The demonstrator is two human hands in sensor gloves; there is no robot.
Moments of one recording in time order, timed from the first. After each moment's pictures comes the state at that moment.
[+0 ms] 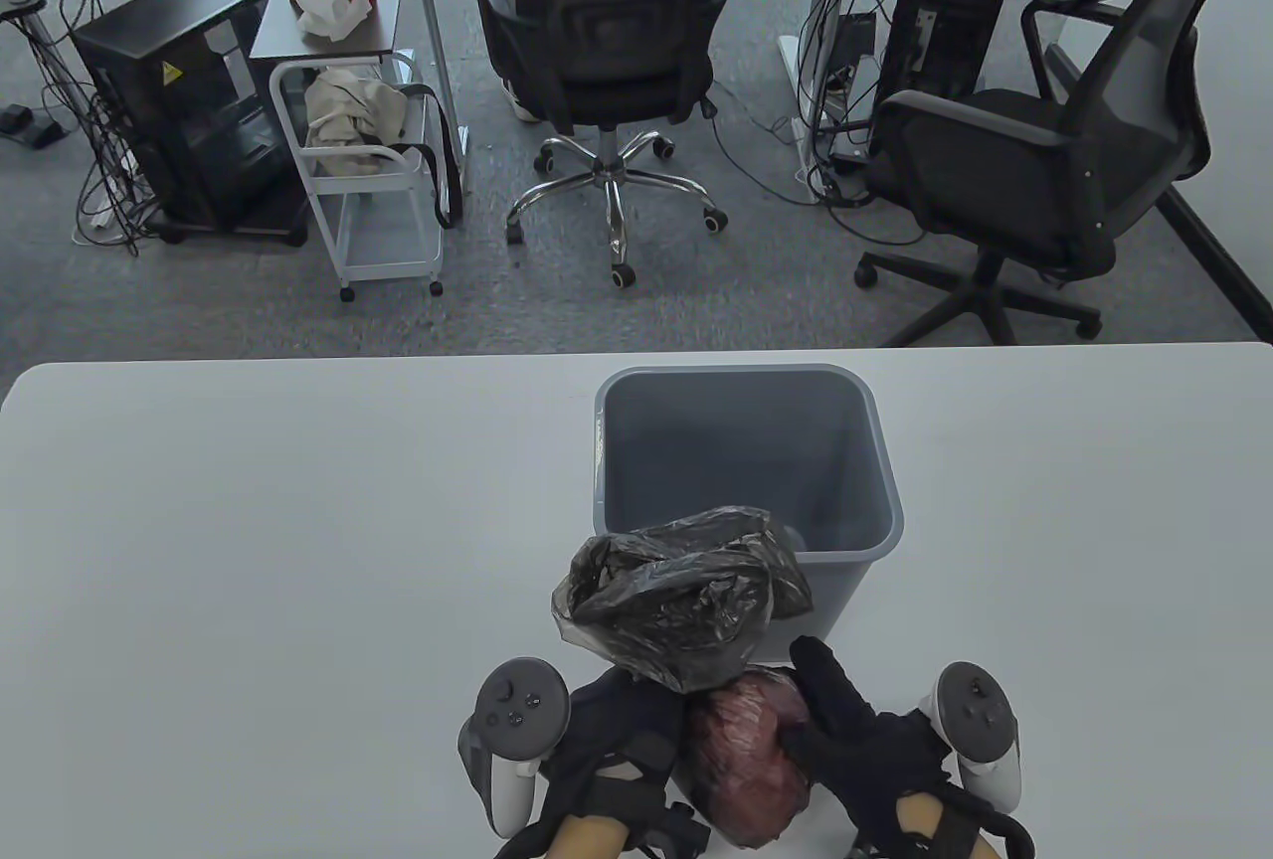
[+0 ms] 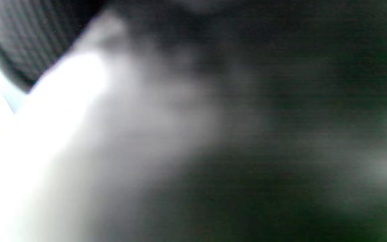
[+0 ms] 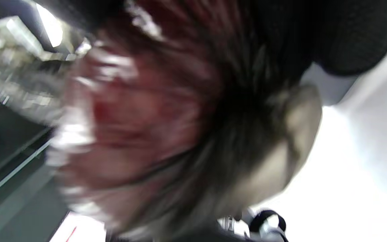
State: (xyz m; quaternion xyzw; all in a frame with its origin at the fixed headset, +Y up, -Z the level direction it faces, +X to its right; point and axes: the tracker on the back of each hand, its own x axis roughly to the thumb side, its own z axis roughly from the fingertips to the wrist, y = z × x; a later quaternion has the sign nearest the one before) left_hand -0.088 -0.710 -0.249 -0.01 -0.05 0.58 0.81; right_hand 0.185 -0.725 -0.241 0.18 0.11 0.72 0.67
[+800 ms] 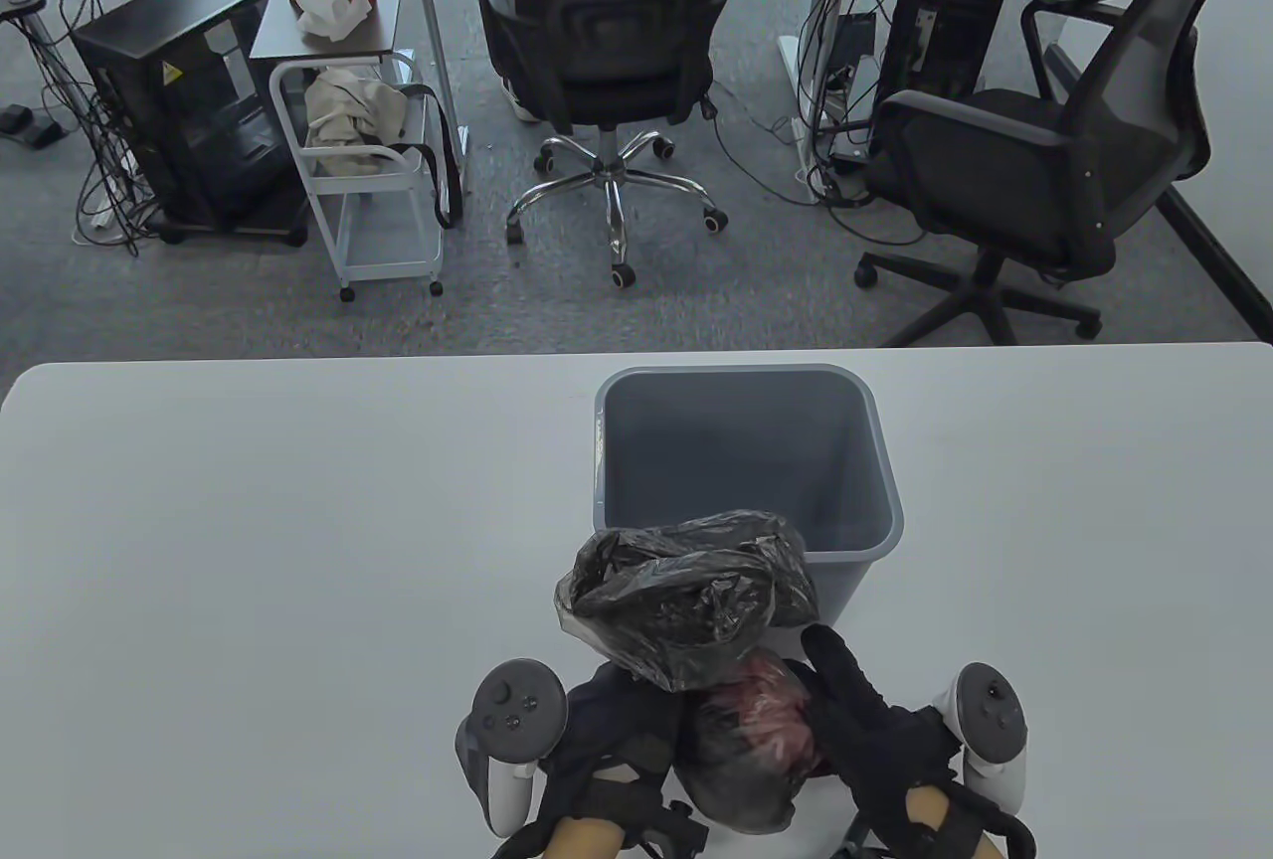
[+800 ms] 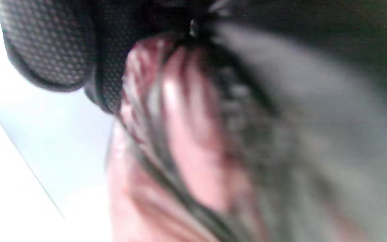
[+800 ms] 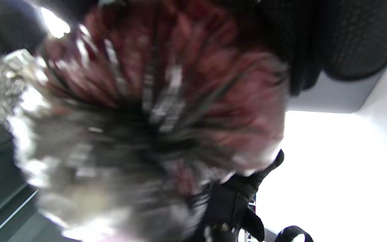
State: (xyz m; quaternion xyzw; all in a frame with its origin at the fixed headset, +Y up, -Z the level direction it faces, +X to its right) left_hand -0.088 -0.707 -0.250 -0.01 -0.06 0.60 0.80; right_hand 0.189 -0.724 -0.243 0.18 0.09 0.69 0.70
